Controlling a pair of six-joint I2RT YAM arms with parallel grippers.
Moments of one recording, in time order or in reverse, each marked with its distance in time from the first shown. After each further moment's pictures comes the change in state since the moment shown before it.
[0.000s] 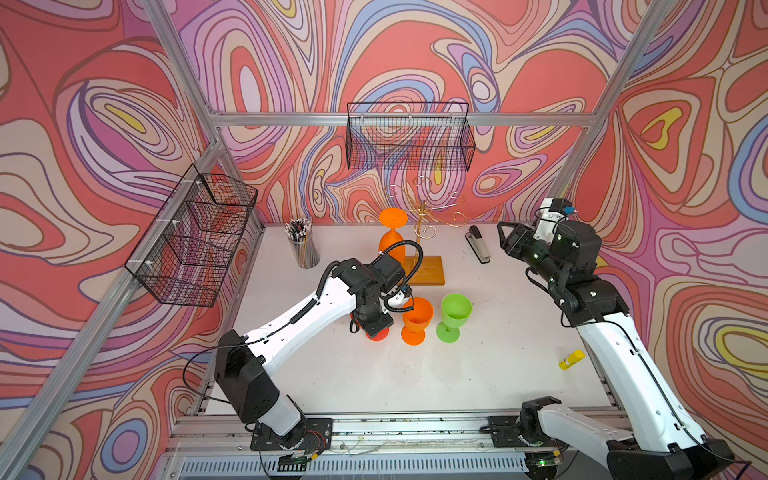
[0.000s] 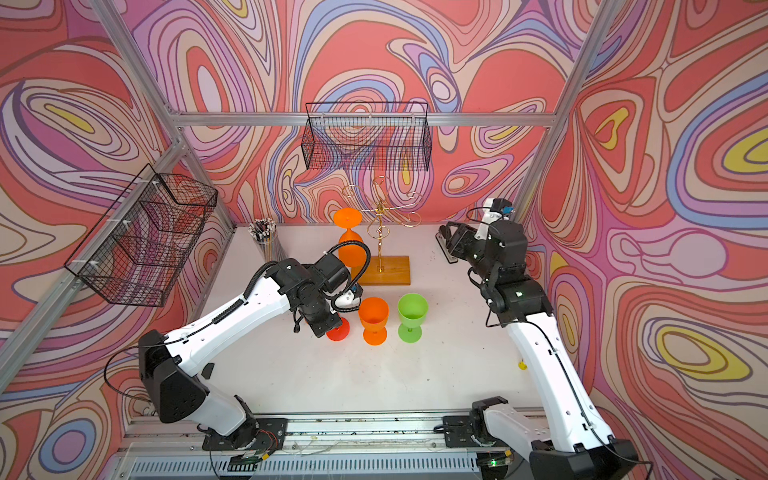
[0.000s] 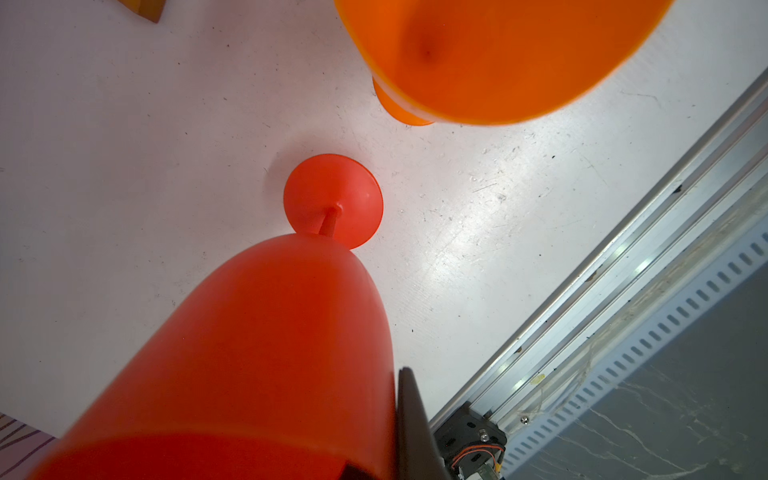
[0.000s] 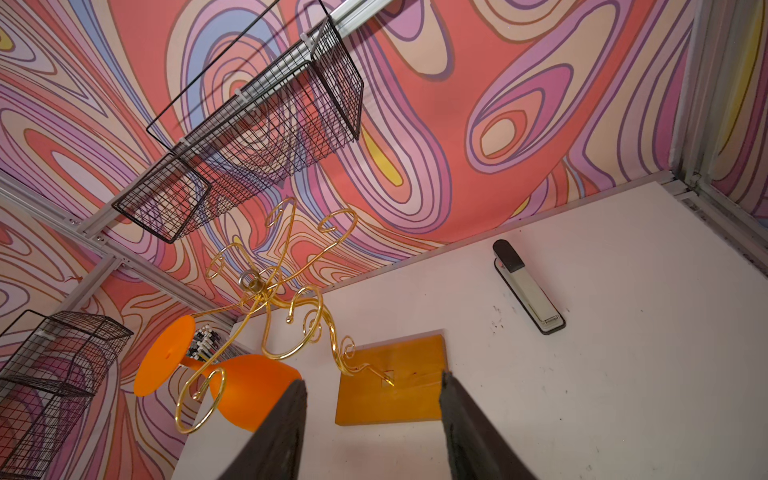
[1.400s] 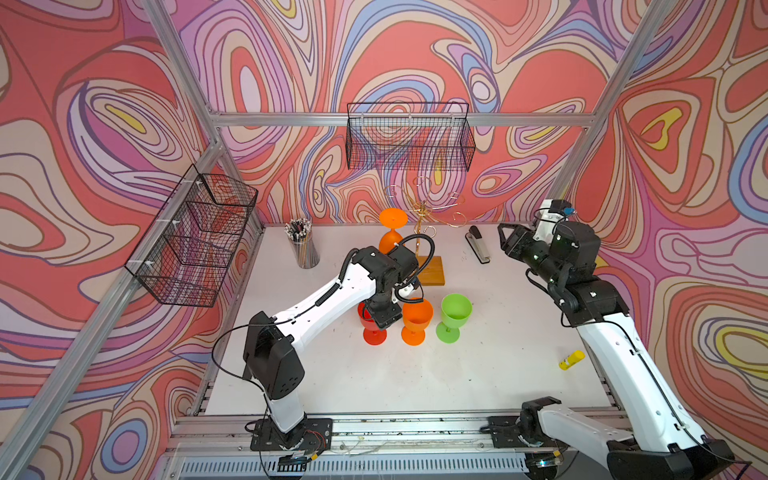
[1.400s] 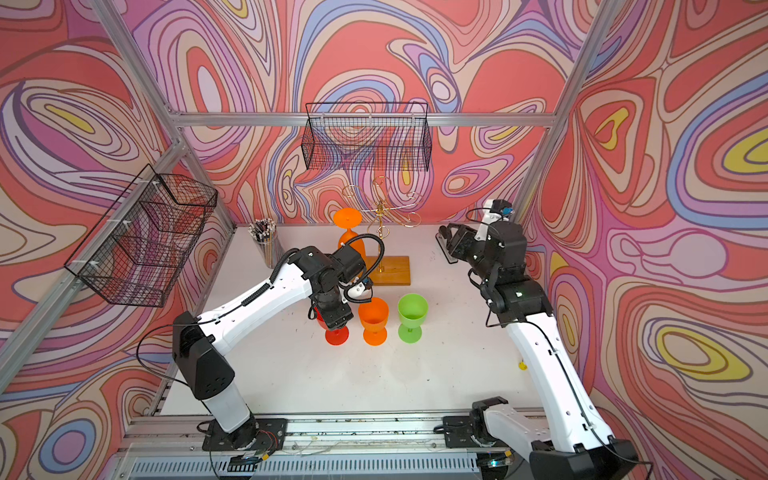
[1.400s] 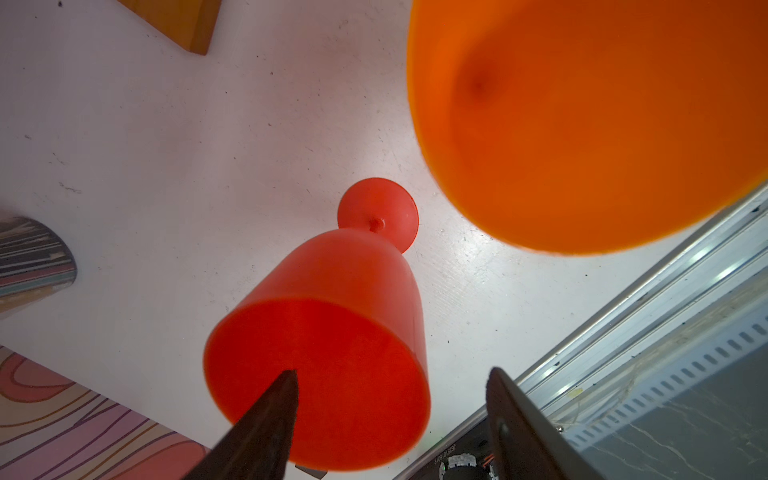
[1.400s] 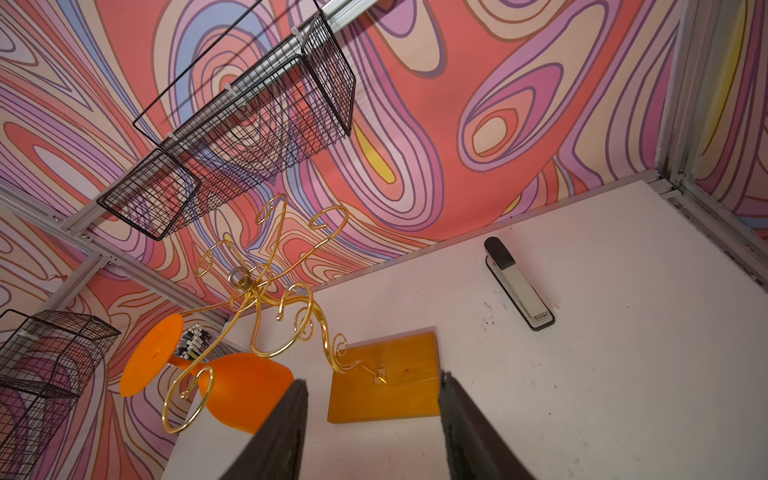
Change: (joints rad) left arm -0.005 0.152 0.220 -0.084 -0.097 0.030; right arm 0.000 0.000 0.000 -0.011 0.015 -0.011
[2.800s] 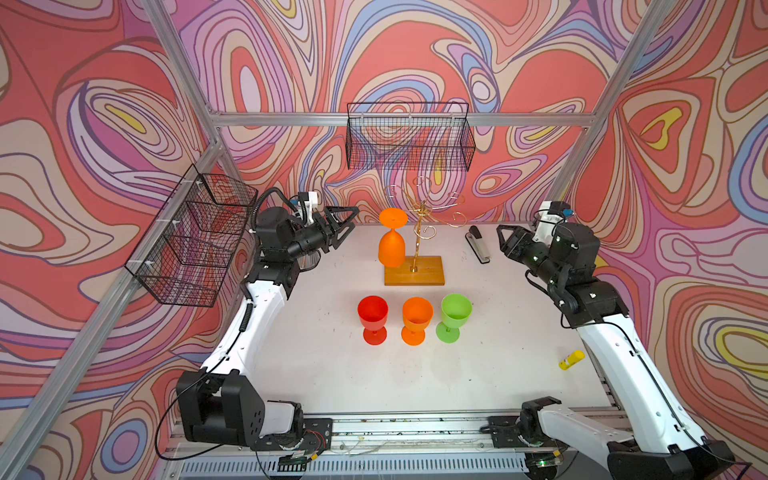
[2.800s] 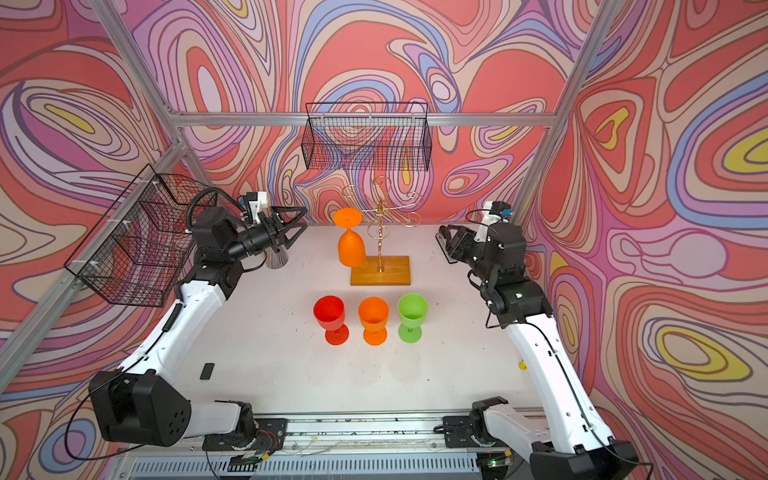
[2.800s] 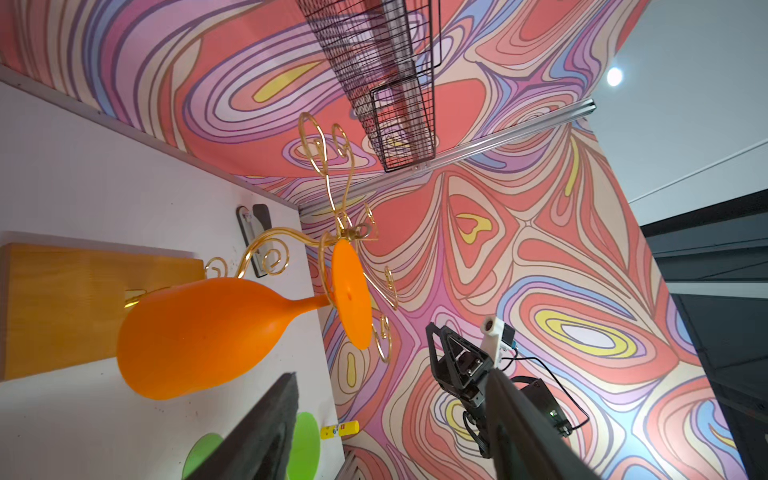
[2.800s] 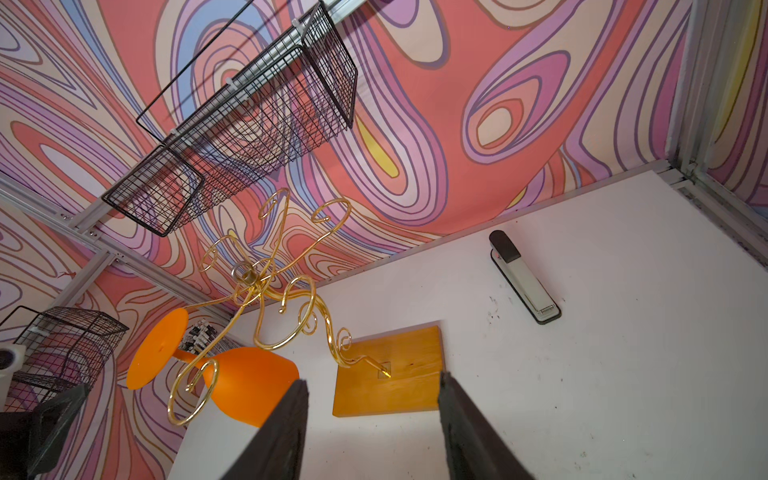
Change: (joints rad) left arm 0.702 -0.372 -0.493 1.576 0.960 -1.425; right arm 0.000 -0.008 -0.013 0.000 -0.015 0.015
